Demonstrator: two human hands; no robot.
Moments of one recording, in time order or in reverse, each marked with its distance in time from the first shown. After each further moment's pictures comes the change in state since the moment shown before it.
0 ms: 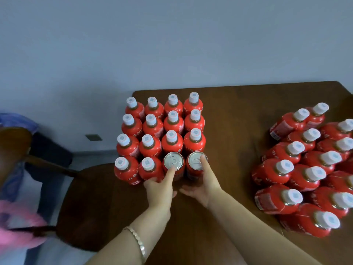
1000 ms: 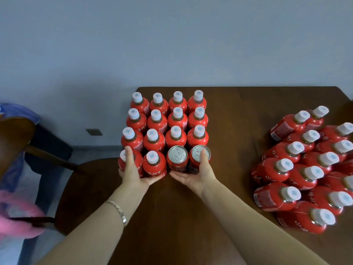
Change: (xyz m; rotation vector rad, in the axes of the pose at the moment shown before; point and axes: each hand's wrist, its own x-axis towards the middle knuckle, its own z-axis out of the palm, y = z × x) left_hand 0.054 0.034 -0.049 -0.551 -0.033 -0.239; right_hand -0.027 -0.002 0.033 0.322 -0.059 0.086
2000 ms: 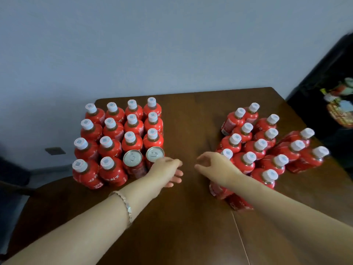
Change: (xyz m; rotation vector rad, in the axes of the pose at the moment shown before) left_hand -0.094 -0.097 0.088 1.208 -0.374 0.070; right_hand -0.097 -0.106 -0.078 -1.884 0.245 -0.726
